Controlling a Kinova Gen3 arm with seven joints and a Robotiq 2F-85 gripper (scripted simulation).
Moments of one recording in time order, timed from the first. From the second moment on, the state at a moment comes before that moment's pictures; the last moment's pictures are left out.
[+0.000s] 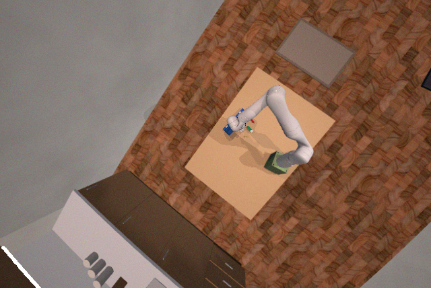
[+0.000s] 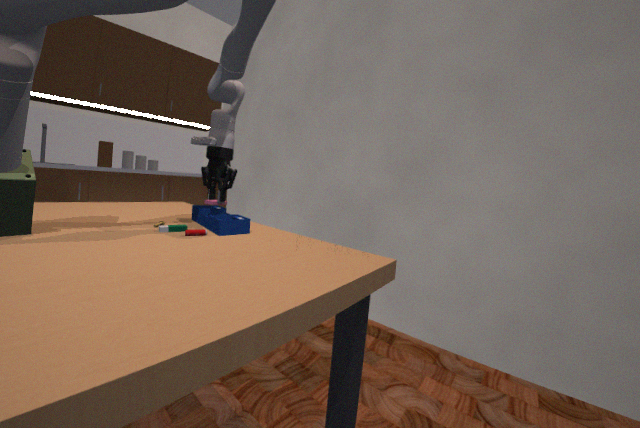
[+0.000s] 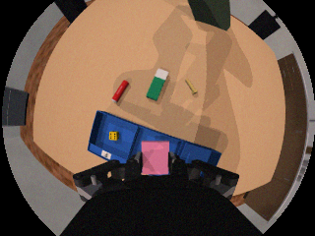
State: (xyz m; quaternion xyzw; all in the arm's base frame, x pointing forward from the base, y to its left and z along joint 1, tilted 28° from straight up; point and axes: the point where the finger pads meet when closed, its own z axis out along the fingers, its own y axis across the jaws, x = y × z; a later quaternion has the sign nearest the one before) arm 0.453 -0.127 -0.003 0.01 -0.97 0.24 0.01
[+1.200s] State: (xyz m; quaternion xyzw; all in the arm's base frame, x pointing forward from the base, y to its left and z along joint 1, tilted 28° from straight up) arm 0.456 -0.135 -0.020 -0.15 -0.96 0.24 -0.04
